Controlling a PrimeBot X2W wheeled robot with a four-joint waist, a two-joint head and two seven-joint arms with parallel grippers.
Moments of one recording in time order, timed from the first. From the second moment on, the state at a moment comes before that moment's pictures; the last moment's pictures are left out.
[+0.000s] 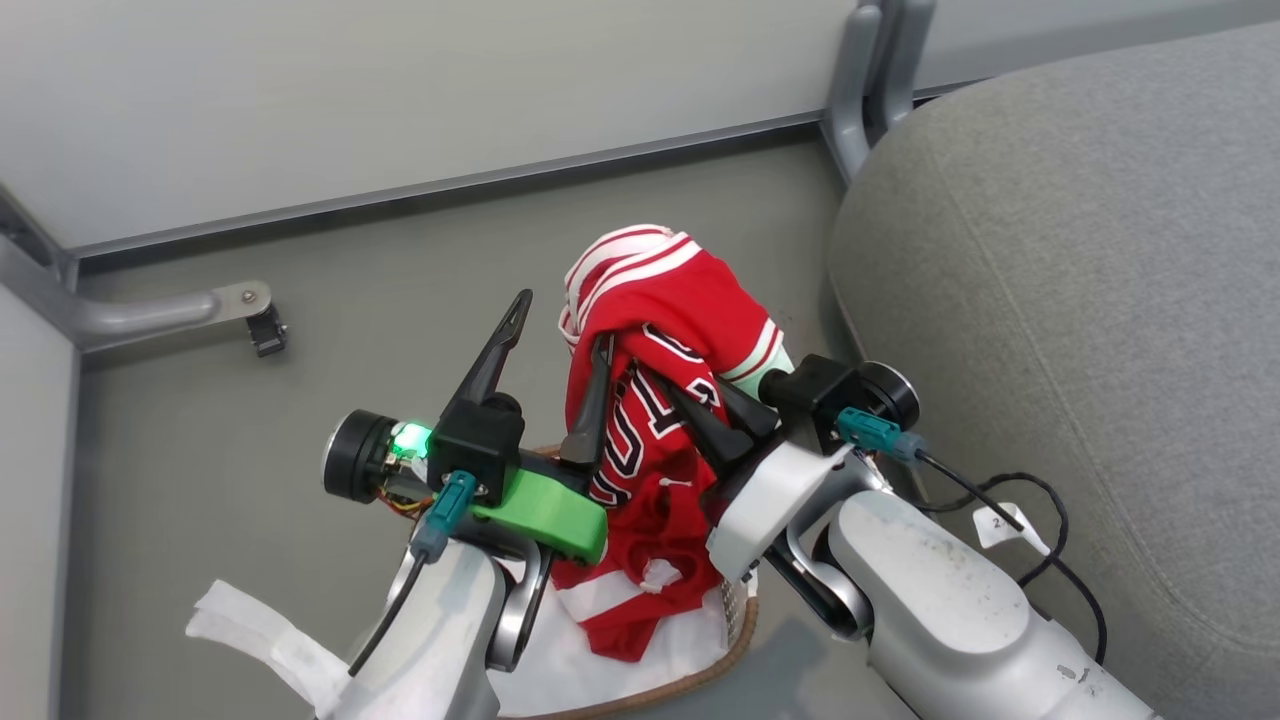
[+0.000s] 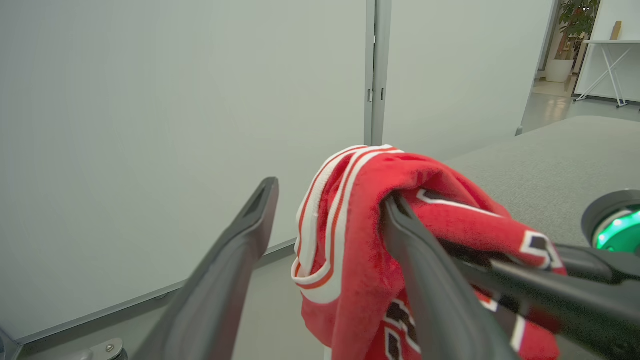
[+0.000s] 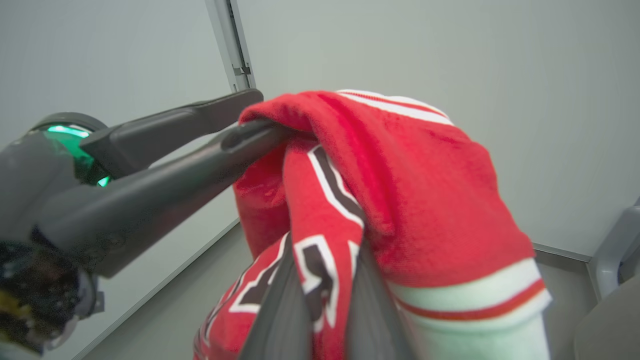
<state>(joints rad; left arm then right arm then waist) -0.40 0.05 -0.49 0.32 -0.21 0.05 -0.26 -0.59 -0.05 0.70 0.48 0.44 0.13 -0.26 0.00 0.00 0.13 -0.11</state>
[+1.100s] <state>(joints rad) -0.44 0.05 -0.51 0.40 -0.12 -0.05 -0.26 -0.43 -0.08 0.39 0.32 0.34 0.13 -0.26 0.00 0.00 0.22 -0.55</state>
